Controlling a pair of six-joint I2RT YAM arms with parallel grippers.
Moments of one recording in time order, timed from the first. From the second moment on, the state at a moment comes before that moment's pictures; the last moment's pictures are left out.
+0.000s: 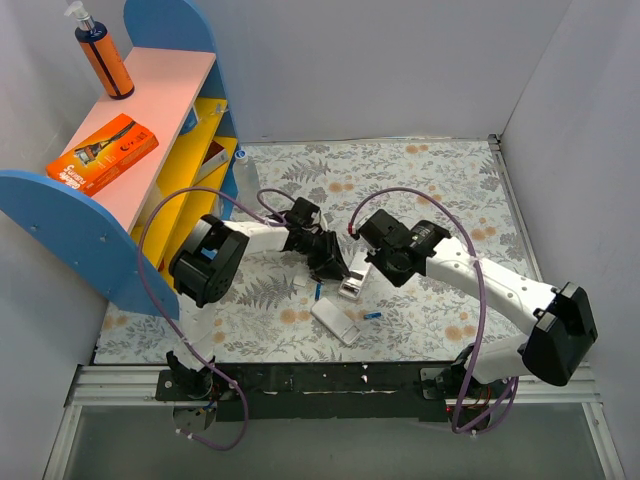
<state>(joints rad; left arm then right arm) -0.59 2.04 1.21 -0.21 0.69 -0.82 0.84 1.37 1.11 -1.00 0.28 -0.04</state>
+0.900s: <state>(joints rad) -0.67 1.98 1.32 -0.16 0.63 -0.94 0.83 1.17 0.97 -1.09 0.02 0.26</state>
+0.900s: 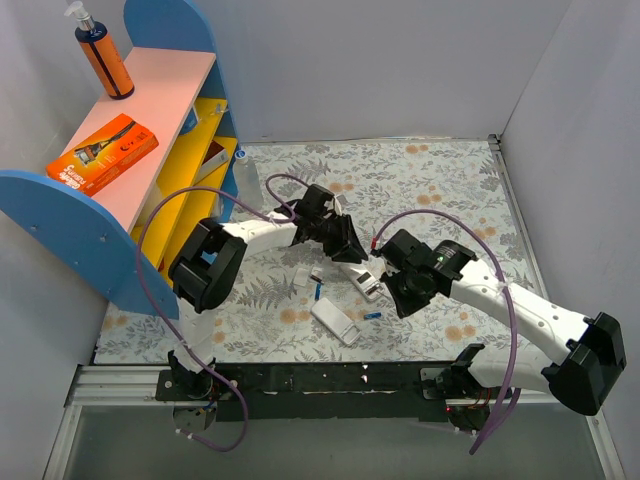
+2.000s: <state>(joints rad) -0.67 2.05 1.28 -0.15 0.62 -0.90 0.83 1.11 0.75 -0.92 0.00 0.30</state>
